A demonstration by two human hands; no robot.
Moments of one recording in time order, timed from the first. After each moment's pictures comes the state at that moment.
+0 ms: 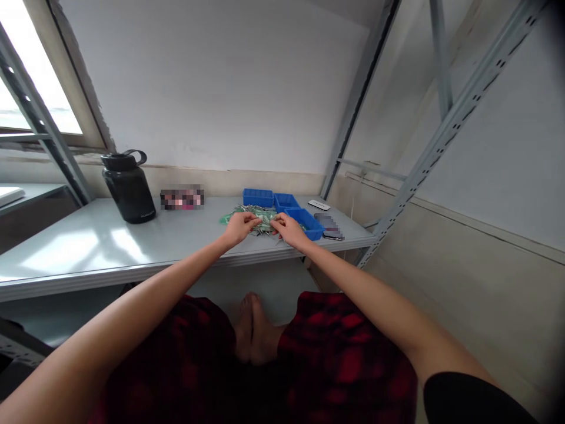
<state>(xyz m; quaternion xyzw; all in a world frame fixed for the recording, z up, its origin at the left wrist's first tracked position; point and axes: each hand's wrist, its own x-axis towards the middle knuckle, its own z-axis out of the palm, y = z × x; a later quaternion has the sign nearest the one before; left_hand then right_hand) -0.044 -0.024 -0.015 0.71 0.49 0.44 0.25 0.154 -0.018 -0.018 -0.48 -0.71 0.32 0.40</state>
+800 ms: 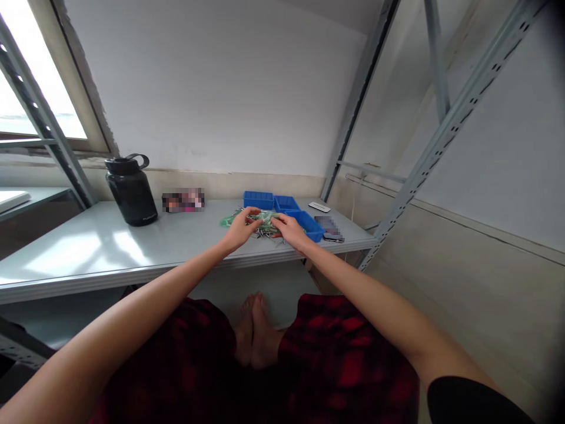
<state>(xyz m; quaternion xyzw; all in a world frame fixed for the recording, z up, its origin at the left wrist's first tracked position) -0.039 -0.021 -0.024 0.70 0.41 0.51 0.29 0.145 -0.031 -0.002 -0.42 -0.66 0.44 0.44</state>
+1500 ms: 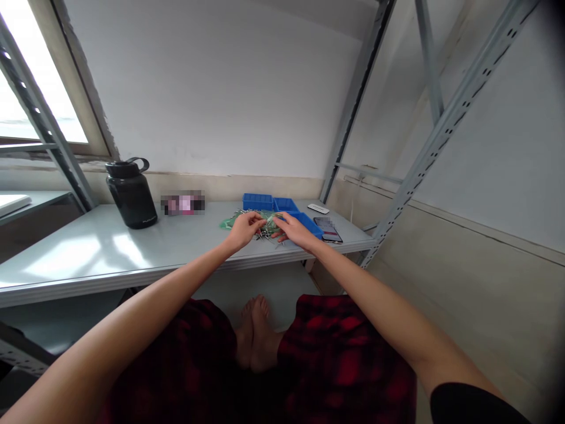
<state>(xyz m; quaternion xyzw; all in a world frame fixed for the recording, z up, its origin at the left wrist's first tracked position) -0.028 -0.031 -0.003 0.69 0.45 0.49 0.29 0.160 -0.039 0.017 -0.45 -0.68 0.45 0.37</state>
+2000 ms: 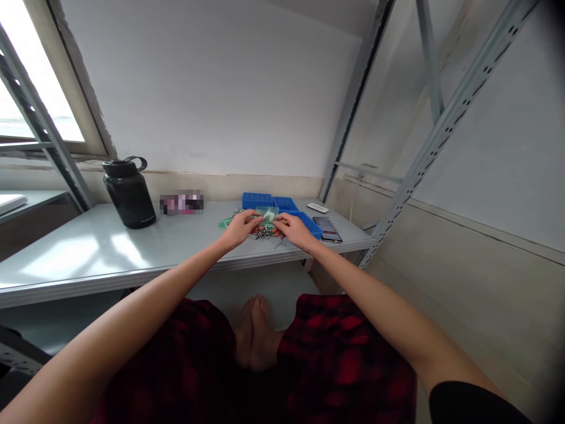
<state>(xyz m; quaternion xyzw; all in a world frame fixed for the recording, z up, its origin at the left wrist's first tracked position) -0.038 -0.031 -0.004 0.70 0.43 0.47 0.33 0.164 -0.036 0.009 -0.43 -0.73 0.36 0.39</state>
